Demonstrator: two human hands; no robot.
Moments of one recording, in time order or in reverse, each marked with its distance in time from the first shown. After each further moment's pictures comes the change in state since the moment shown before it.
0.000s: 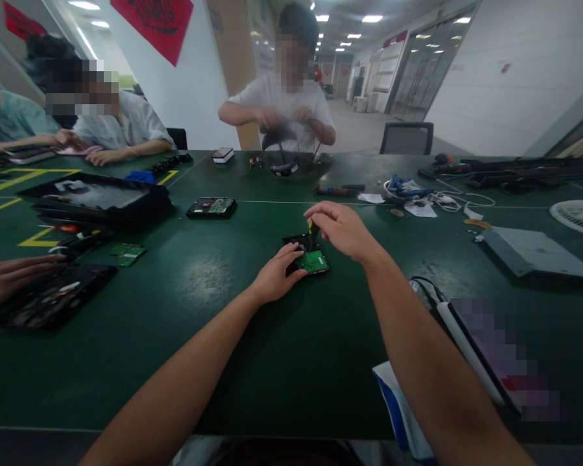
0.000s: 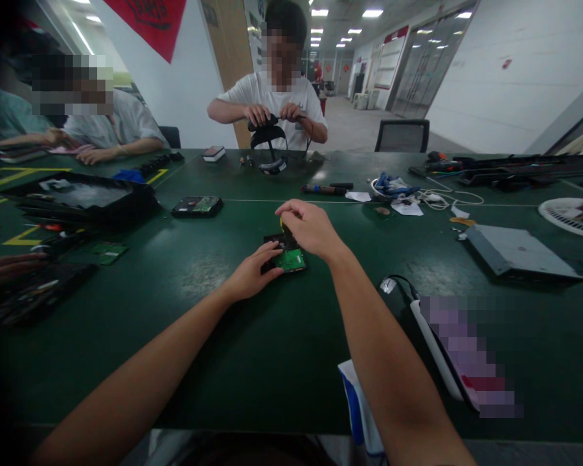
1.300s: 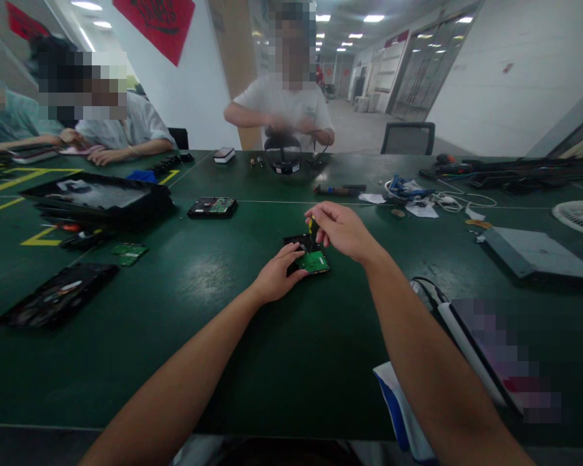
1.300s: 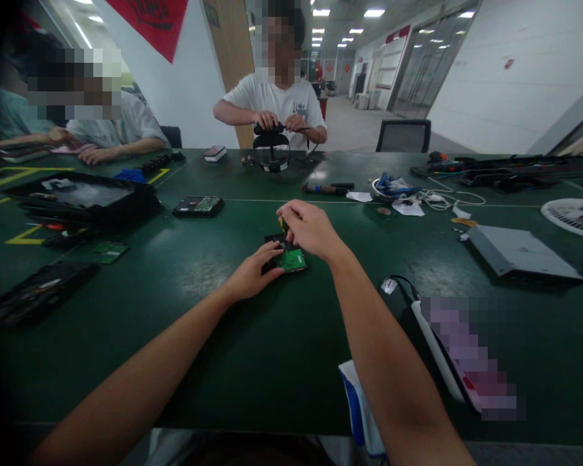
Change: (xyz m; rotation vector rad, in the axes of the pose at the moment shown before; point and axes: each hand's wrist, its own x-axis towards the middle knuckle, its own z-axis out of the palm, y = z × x) left_hand 0.000 -0.003 0.002 0.007 0.003 0.019; right_hand 0.001 0.008 0.003 0.091 -0.065 -0.005
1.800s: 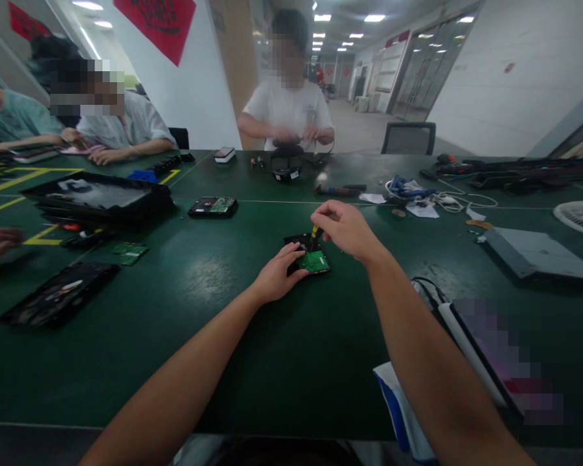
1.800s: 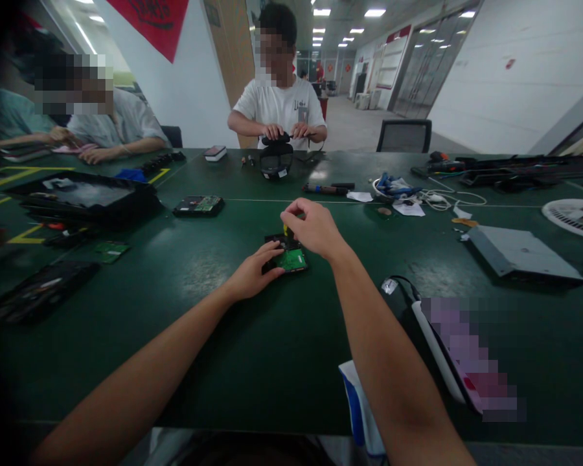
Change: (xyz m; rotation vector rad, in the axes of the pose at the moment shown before) left_hand -0.001 0.001 -0.001 0.000 -0.005 -0.009; right_hand -0.002 -0.006 -0.003 -0.125 0.110 0.021
